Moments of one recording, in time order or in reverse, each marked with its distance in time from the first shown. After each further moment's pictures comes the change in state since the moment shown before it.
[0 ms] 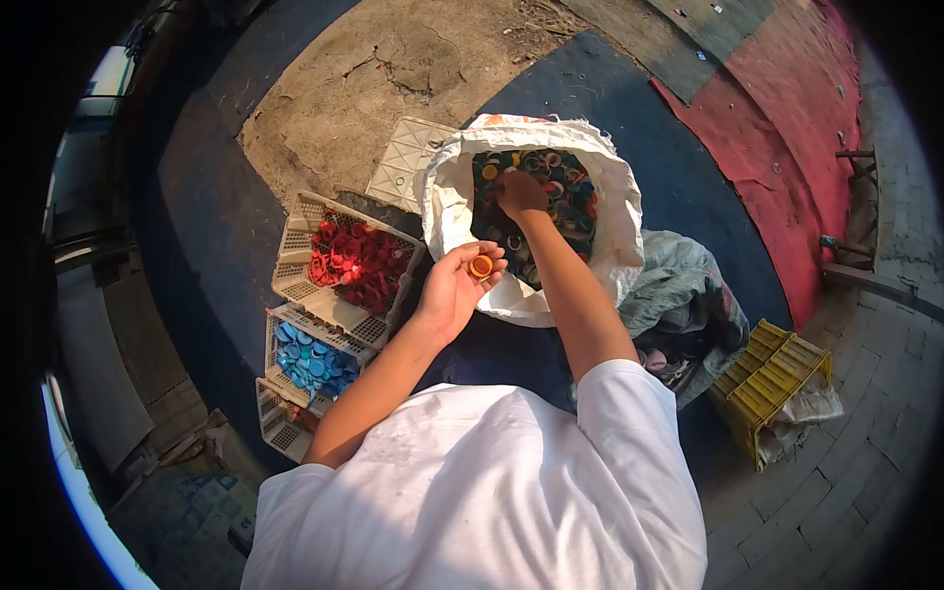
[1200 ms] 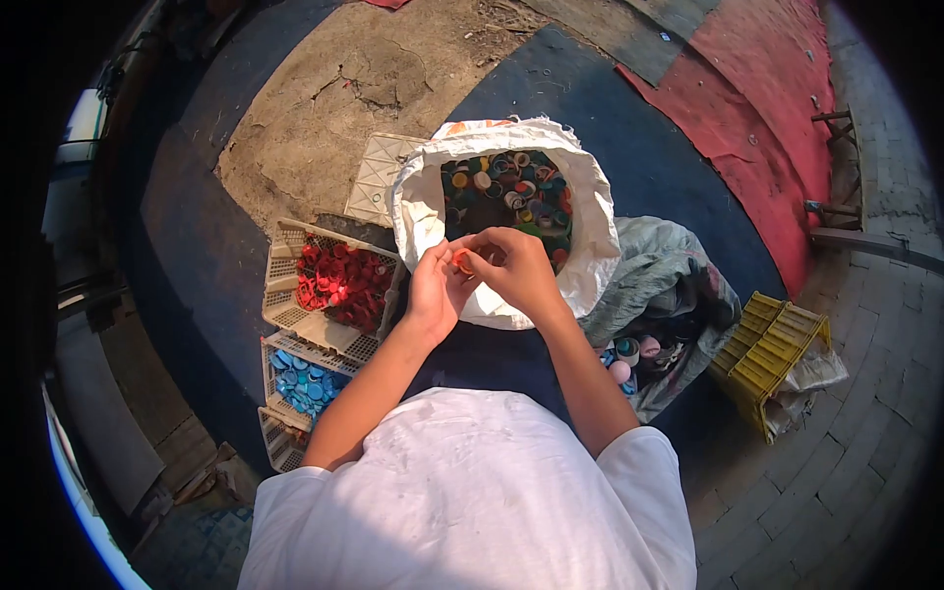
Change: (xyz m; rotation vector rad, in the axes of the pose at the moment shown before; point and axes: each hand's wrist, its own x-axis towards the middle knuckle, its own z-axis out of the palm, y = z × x) left_hand 0.013 0.001 0.019 0.040 0.011 -0.015; right_hand -0.158 -0.105 -0.138 0.662 0.059 0.056
